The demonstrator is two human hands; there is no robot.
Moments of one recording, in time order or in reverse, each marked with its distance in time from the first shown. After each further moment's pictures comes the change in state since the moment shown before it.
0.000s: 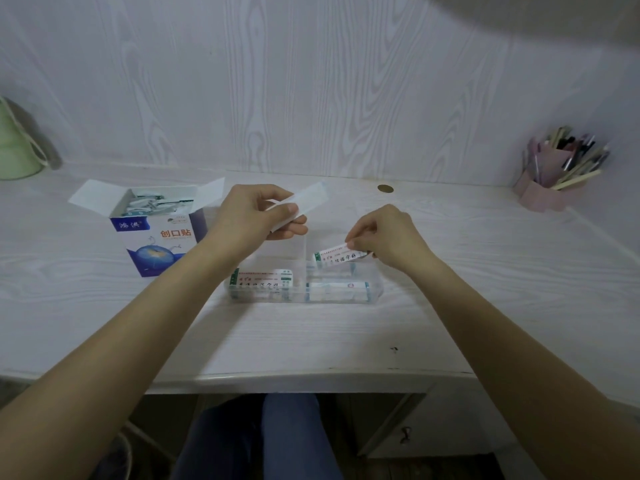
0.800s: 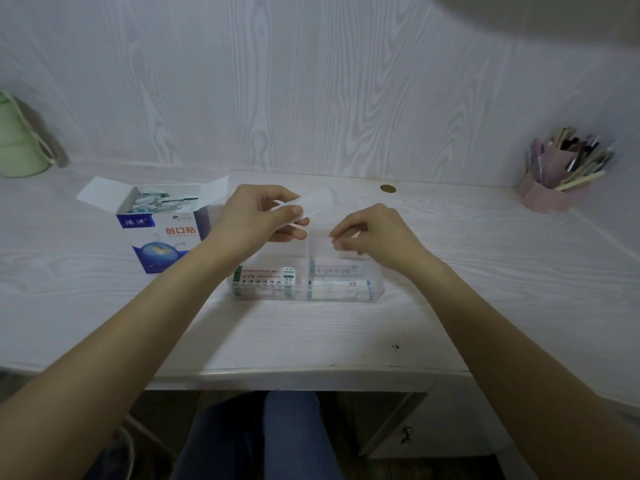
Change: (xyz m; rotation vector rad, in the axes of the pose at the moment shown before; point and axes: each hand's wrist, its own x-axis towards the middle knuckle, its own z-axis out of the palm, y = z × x) left_hand -0.003 -0.001 -0.001 0.092 -0.025 0.014; right_hand -0.003 -0.008 0.004 -0.021 -0.091 -0.148
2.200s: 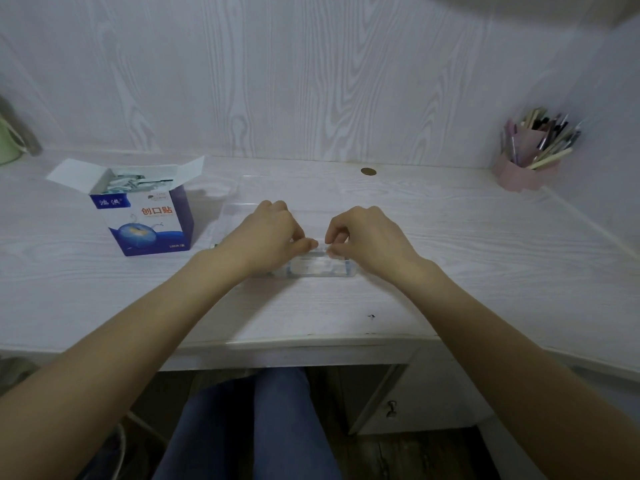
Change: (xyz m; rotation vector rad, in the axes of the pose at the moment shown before) left_hand -0.008 -0.020 0.039 1.023 -0.256 0.232; right_hand -0.039 0.005 0.009 -0.342 0.034 -0.035
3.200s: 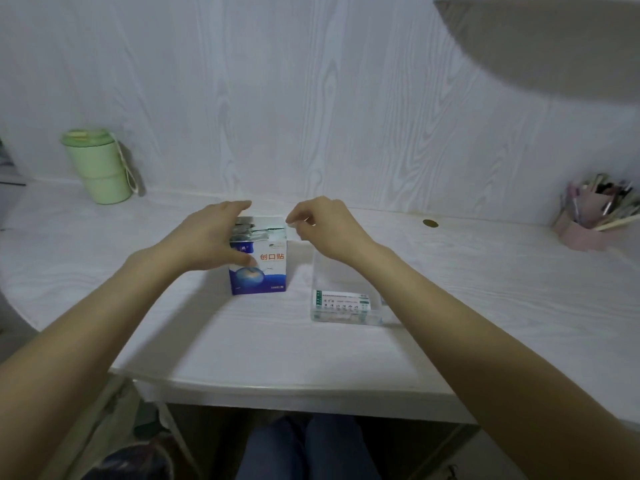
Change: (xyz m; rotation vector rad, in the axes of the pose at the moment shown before) left_hand -0.062 -0.164 -0.100 0.003 0.091 -0.255; right_hand 0.094 -0.164 0.016 0.208 0.012 -0.176
